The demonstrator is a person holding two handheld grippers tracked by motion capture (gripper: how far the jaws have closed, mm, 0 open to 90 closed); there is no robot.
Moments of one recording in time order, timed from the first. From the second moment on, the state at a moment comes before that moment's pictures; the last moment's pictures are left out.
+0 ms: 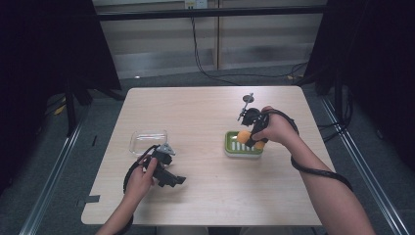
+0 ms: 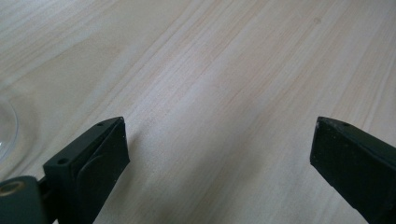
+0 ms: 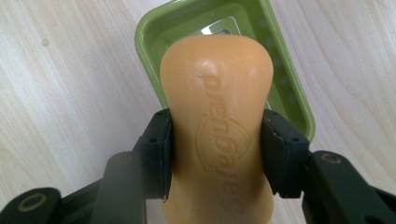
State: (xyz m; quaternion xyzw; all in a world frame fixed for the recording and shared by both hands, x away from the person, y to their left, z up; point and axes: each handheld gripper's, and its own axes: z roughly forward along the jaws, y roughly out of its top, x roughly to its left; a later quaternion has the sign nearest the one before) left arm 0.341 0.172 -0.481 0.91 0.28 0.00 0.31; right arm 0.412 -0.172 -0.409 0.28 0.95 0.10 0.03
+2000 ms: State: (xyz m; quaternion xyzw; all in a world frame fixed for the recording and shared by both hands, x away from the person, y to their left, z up) left arm 0.342 0.172 -0.481 0.91 0.28 0.00 0.31; right arm 0.431 -0.158 -0.422 0.26 0.96 0.10 0.04
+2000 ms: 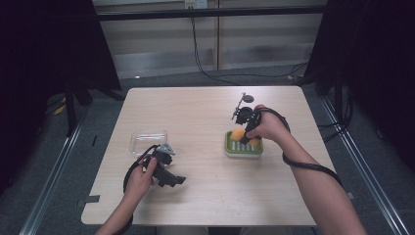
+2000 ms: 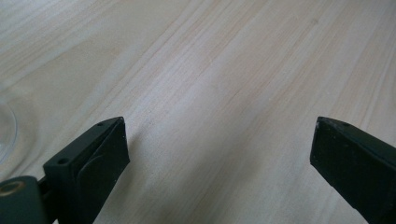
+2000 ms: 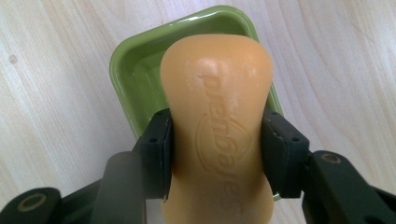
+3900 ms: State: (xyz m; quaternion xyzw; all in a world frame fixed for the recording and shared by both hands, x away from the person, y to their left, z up) left arm 0.342 0.172 -0.481 0.92 0.26 0.00 0.29; right arm 0.433 -0.158 -0.445 0.22 0.97 0.10 0.04
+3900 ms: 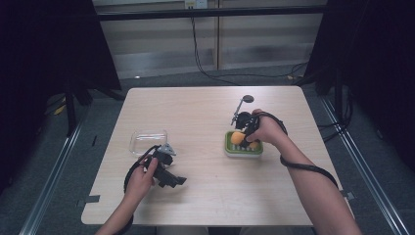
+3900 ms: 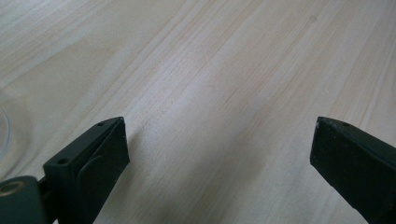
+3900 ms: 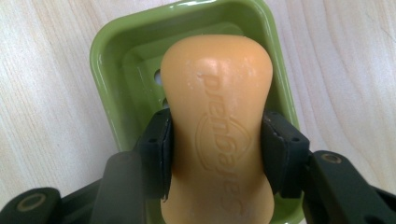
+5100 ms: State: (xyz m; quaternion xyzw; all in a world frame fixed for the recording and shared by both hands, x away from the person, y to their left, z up) left arm 0.340 0.170 -0.482 0.91 0.27 0.00 0.30; right arm 0.436 -0.166 -0.451 0.23 0.97 0.11 0.04
